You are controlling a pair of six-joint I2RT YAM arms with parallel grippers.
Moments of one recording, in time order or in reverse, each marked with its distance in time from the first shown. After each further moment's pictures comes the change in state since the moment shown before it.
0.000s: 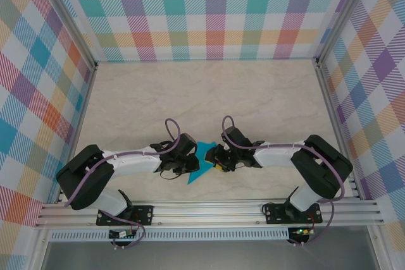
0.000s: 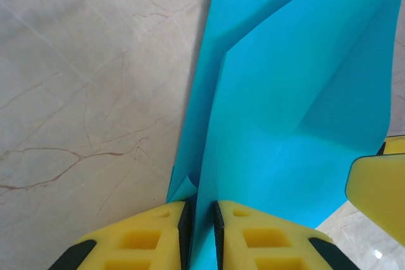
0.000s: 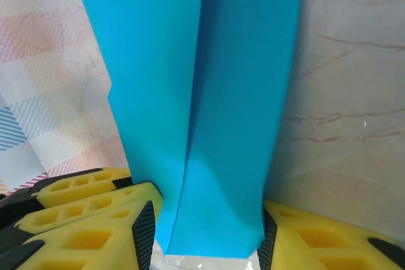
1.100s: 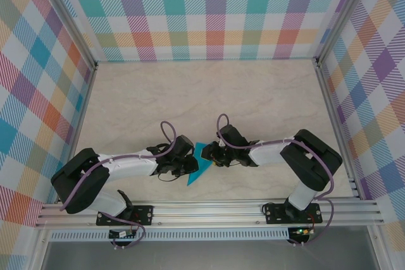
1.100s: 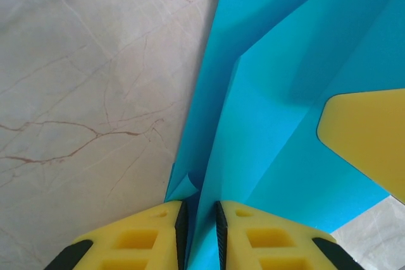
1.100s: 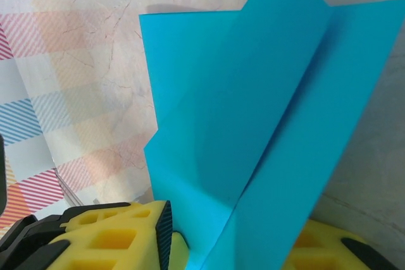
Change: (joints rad) left arm 0.000 -0.050 -0.054 0.043 0.003 -0.071; right arm 0.000 0.098 0.024 0.171 0.001 -0.074
